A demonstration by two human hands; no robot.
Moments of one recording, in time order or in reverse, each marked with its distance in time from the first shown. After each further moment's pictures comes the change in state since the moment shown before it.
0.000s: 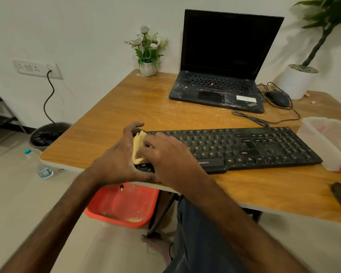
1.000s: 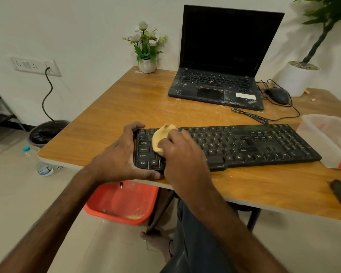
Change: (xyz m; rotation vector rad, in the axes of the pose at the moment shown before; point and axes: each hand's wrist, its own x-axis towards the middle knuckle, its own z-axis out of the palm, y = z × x) left_hand 0.000 0.006 0.001 0.021 -0.010 -0.001; right_hand -0.019 -0.013 -0.009 -0.060 0.030 0.417
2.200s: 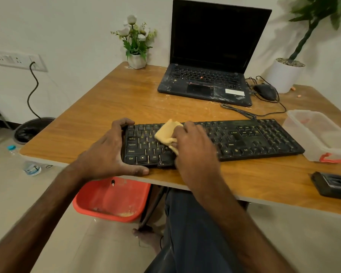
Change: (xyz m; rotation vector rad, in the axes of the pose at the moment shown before) left_hand 0.003 0.000 0.004 0.038 0.020 0.007; right_hand -0.006 0.033 -0.024 -0.058 -0.070 0.184
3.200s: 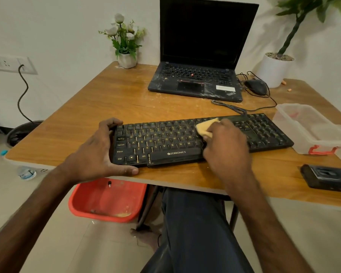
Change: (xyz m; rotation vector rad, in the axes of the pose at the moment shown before) left_hand 0.001 -0.007 0.001 -0.028 -0.018 0.014; right_hand -0.010 0.064 -0.019 0.047 0.064 0.357
